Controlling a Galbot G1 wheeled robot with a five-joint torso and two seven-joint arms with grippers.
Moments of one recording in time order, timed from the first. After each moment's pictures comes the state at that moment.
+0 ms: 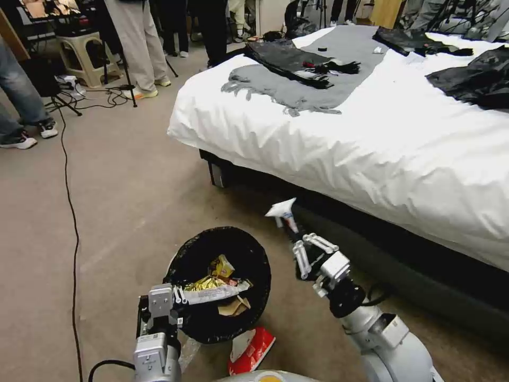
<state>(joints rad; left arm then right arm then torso) 1.95 -1.50 -0.34 -2.36 0.09 0.23 -0.40 -1.55 1.16 0.25 2.19 0.12 0.41 -0.35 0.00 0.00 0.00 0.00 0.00</state>
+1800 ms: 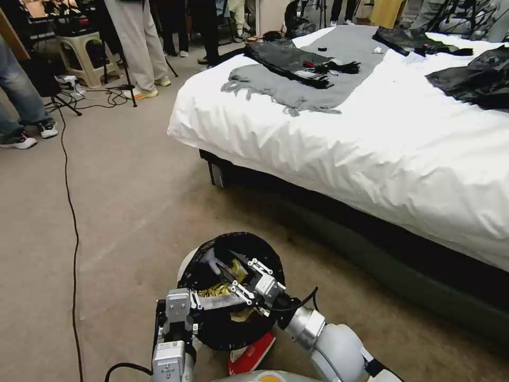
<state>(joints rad) 1.97 -1.52 -0.27 -2.35 0.18 0.21 -0.39 -1.36 1.18 -0.02 1.87 0.06 0.34 -0.28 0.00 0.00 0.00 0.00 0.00</state>
